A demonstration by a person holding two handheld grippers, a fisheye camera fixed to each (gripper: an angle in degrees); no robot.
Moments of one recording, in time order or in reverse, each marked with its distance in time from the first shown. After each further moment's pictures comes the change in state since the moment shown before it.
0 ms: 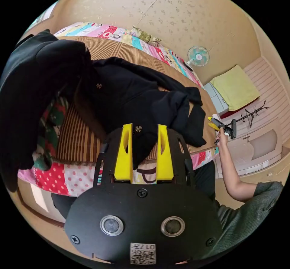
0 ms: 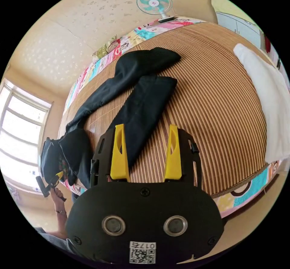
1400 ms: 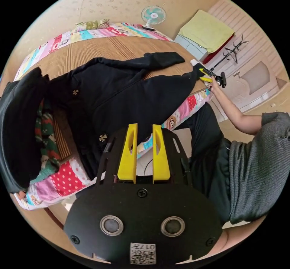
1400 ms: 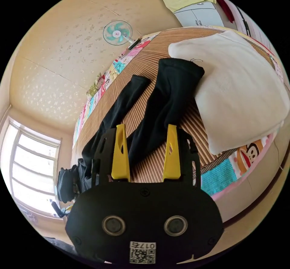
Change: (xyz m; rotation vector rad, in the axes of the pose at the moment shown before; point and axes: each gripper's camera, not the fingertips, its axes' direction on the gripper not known) left arm 0.145 0.069 0.087 -0.318 0.118 0.524; right arm 0.133 0.014 -0.123 0.169 -0.046 0.223
